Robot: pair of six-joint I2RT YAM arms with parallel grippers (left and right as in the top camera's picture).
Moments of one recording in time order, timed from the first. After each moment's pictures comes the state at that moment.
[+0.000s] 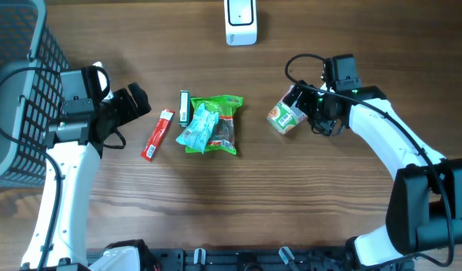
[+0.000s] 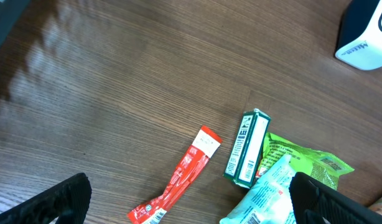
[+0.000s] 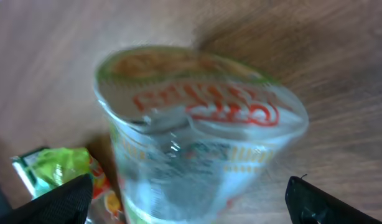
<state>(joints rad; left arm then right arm) 0.10 1.32 1.05 -0.67 0.10 -0.34 0.16 1.70 1.08 -0.53 -0.28 0.78</state>
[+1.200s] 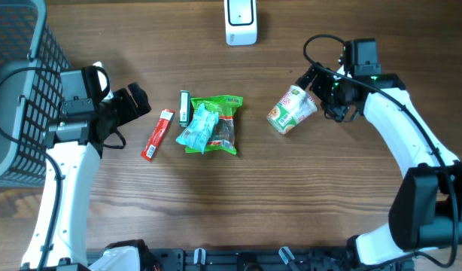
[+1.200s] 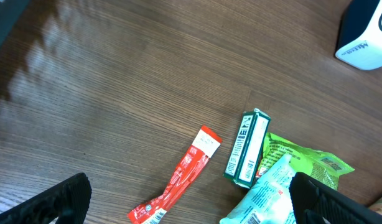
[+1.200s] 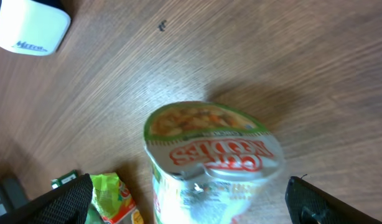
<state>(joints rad) 0.10 1.32 1.05 -0.67 0.10 -0.34 0.08 1.72 1.20 -0.60 -0.30 0.75</state>
